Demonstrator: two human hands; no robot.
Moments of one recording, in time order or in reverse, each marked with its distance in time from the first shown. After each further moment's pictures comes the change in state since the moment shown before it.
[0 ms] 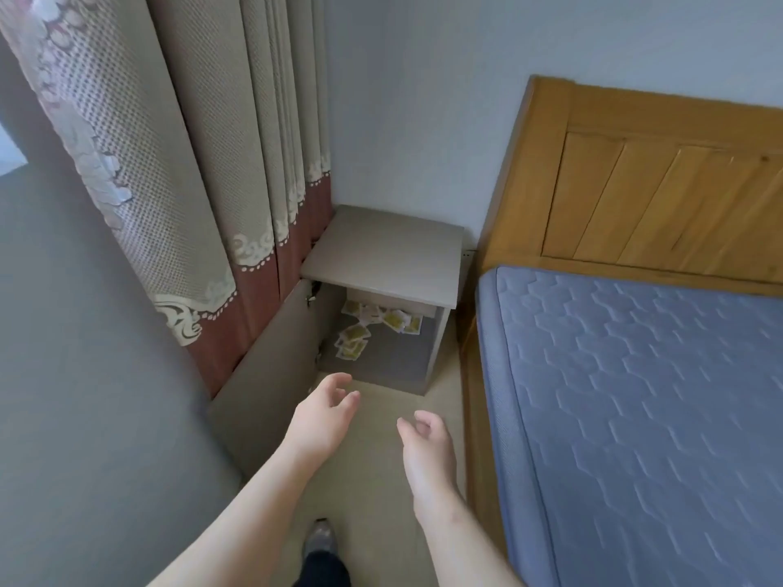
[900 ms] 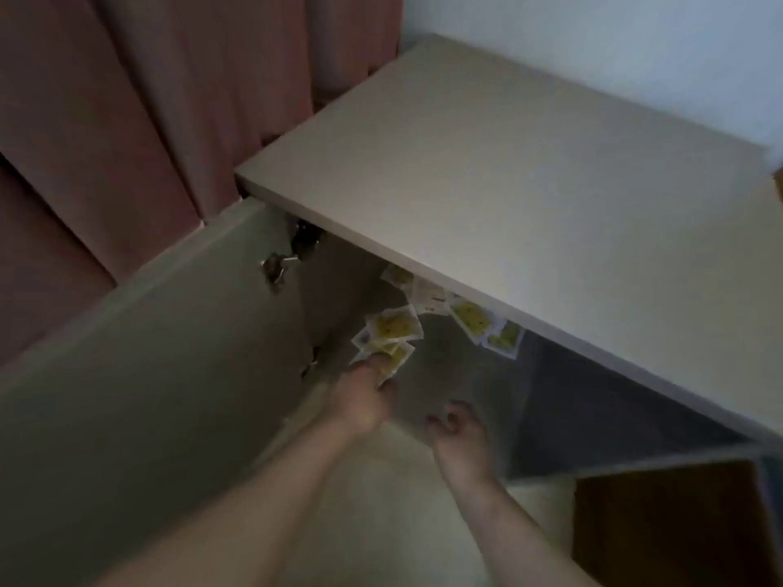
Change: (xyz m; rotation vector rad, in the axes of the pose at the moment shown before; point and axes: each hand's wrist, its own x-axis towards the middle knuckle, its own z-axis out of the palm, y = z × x) left_hand 0.590 -0.197 0.167 0.251 -0.085 -0.122; right_hand 0.613 0.125 0.210 -0.545 -0.168 -0.019
